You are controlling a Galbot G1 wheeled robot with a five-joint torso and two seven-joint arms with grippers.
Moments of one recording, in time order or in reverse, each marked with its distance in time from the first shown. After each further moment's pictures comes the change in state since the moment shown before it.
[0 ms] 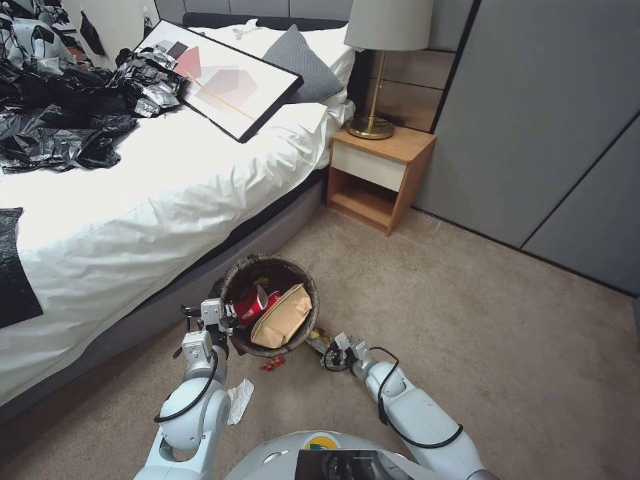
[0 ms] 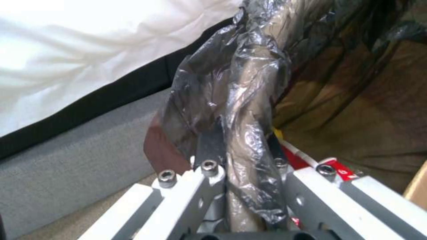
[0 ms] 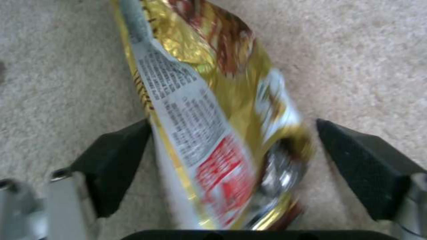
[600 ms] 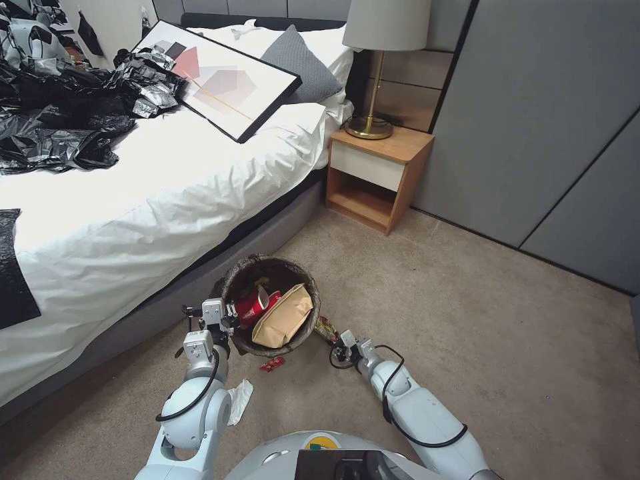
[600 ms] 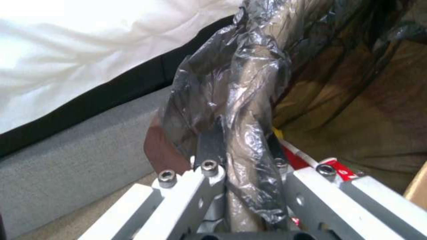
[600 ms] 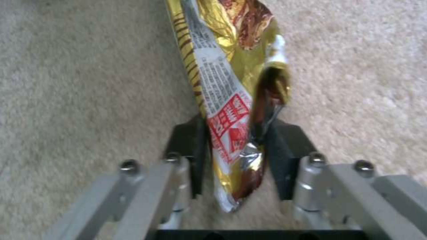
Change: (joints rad) left arm -0.004 -0.001 0.004 0.007 0.000 0.000 0.001; right arm -0.011 -0.002 0.017 -0.016 -0.013 0.026 0.010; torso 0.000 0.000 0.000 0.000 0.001
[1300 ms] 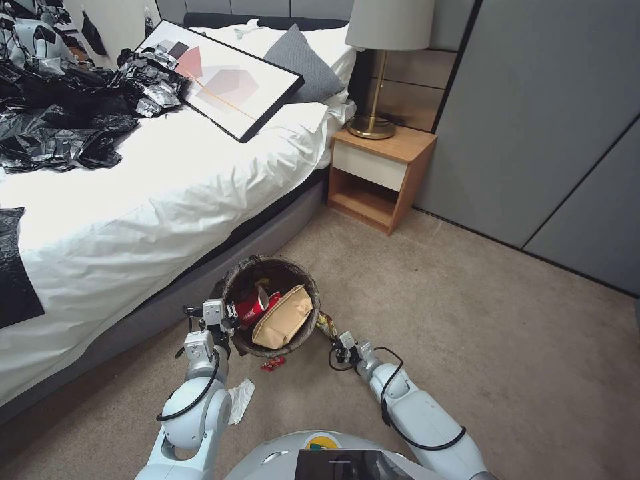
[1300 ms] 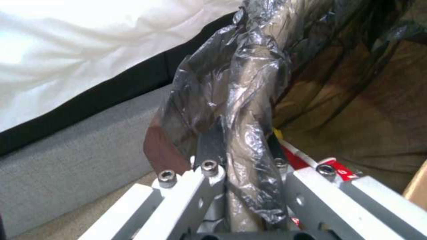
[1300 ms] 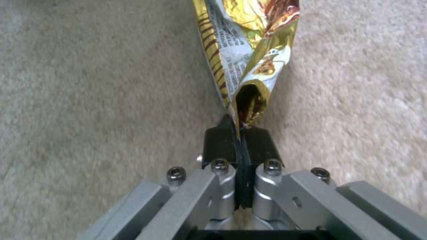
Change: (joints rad) left arm 0.000 0.001 0.001 0.006 0.001 -0.001 0.002; right arm -0.012 -0.004 0.017 0.001 -0.015 0.046 0.017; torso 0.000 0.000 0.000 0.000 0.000
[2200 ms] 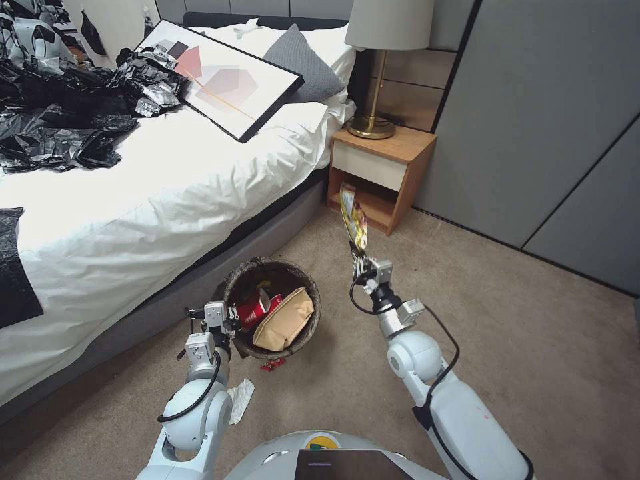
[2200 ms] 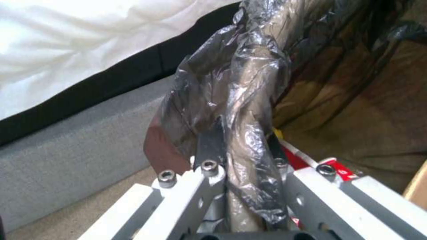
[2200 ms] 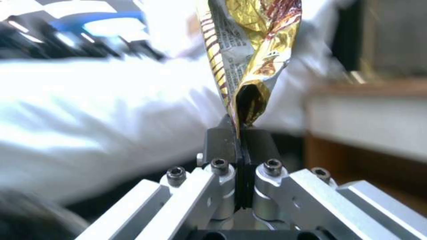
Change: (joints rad) left arm 0.004 0.009 0.008 0.010 -0.011 -0.006 0.000; right arm -0.166 -0.067 0.189 0.847 0.199 0.252 0.152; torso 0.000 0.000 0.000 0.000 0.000
